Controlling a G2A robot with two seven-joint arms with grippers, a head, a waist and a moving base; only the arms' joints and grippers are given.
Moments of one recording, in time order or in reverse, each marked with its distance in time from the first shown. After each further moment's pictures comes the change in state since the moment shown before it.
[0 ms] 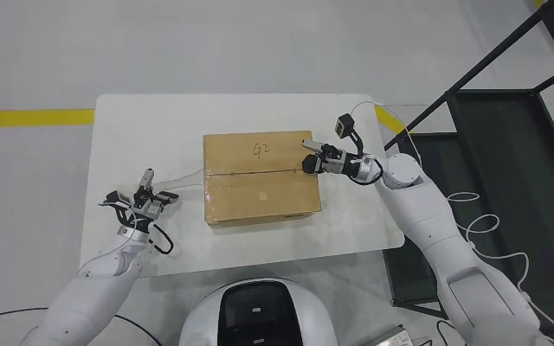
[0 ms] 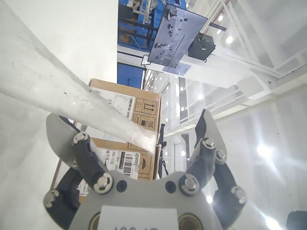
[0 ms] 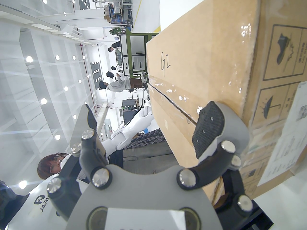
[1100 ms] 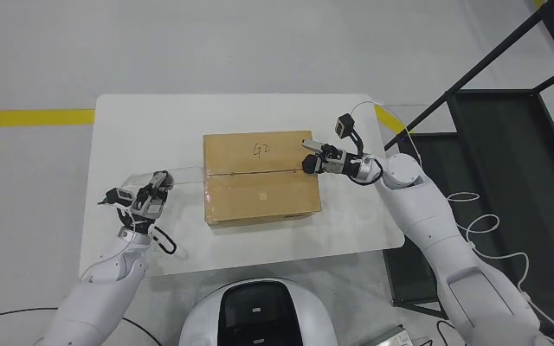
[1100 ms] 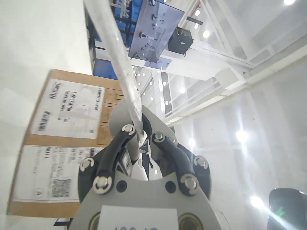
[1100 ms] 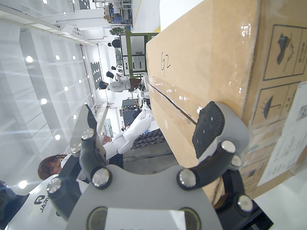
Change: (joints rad) left arm 0.140 -0.037 -0.211 -0.194 0.068 -0.062 -0.087; right arm 0.000 0.000 0.000 0.000 0.000 0.000 0.000
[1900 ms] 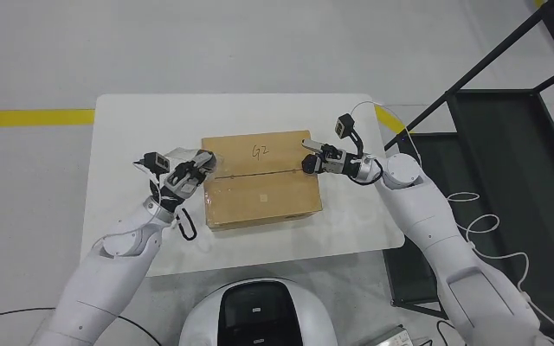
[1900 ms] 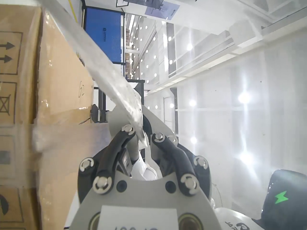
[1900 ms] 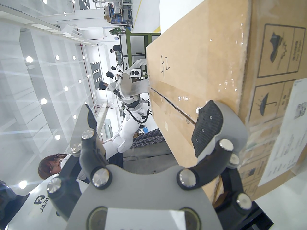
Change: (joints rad) left arm -0.134 -0.048 0.039 -0.161 0.167 0.310 -0.089; right arm 0.000 0.000 0.000 0.000 0.000 0.000 0.000
